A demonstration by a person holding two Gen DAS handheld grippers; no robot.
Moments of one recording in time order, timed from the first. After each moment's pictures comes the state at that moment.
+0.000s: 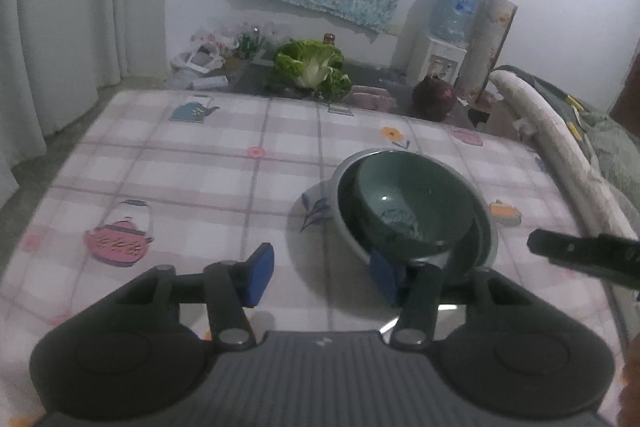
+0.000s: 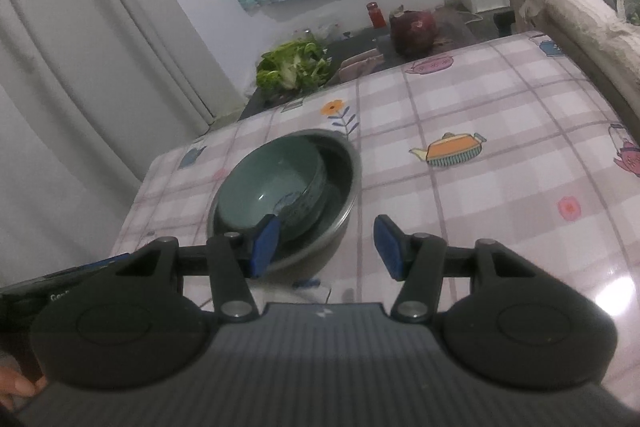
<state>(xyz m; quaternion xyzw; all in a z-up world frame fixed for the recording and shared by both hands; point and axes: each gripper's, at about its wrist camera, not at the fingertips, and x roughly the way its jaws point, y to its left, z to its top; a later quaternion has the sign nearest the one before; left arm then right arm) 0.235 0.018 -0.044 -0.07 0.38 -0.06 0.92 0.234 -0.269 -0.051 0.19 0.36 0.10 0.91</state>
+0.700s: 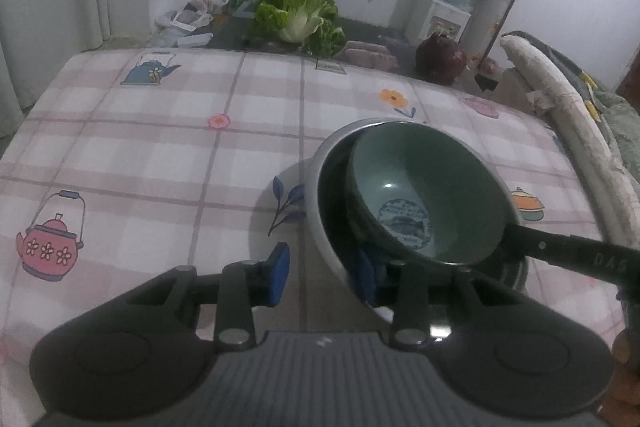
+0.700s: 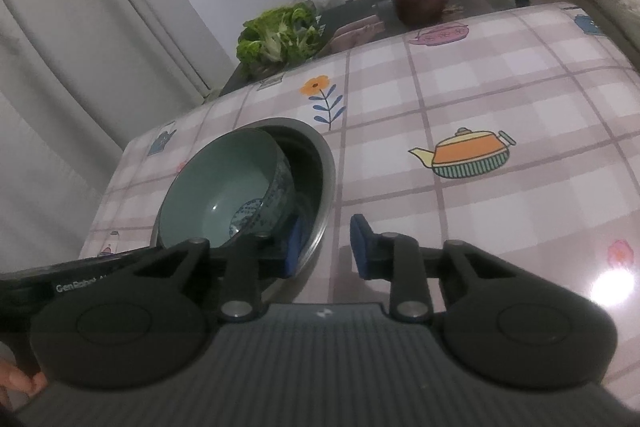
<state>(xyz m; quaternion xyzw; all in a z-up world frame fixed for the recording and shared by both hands) 0.299 -0.003 -0.087 -0.07 0.44 -0.07 0.89 0.308 -0.269 -0.097 0.17 0.40 0.12 0.89</state>
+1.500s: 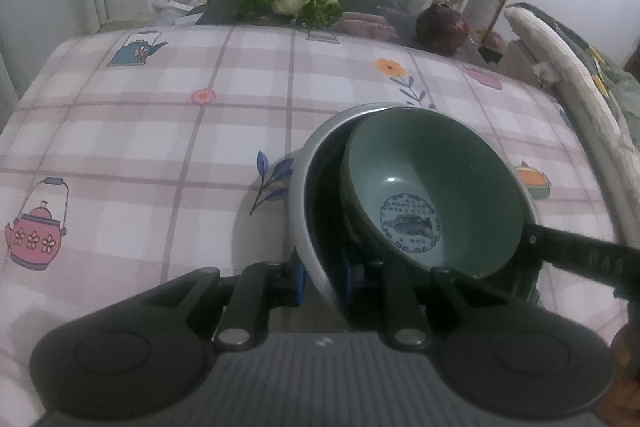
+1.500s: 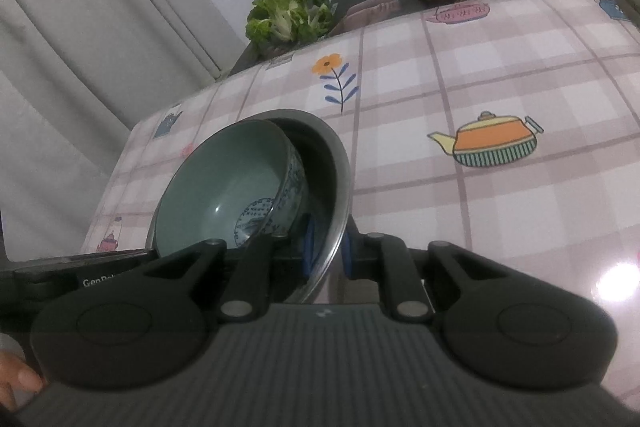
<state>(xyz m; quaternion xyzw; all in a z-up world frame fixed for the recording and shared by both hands) 0.301 -0.019 -0.095 -0.05 0.48 -0.07 0.88 0.314 -0.264 -0.106 0.18 0.42 0.14 0.88</state>
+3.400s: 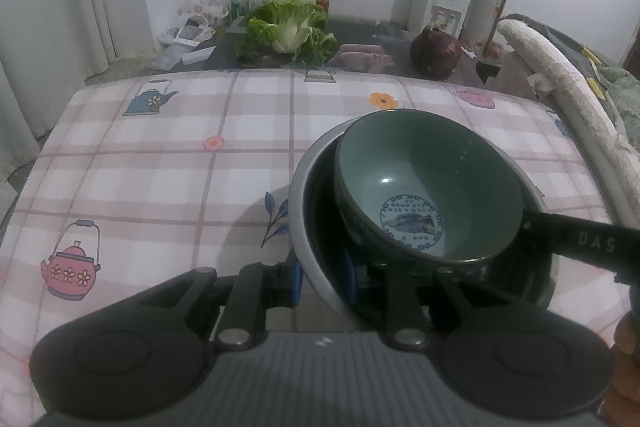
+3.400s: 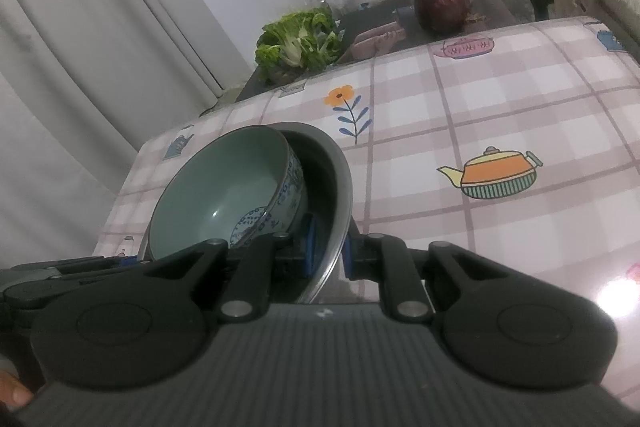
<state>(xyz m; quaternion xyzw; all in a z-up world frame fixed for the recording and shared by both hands) 0.291 -0.028 -0.064 -0.01 0.44 -0.05 0.90 0.313 -0.258 -0.084 0.18 0.39 0.13 0.89</state>
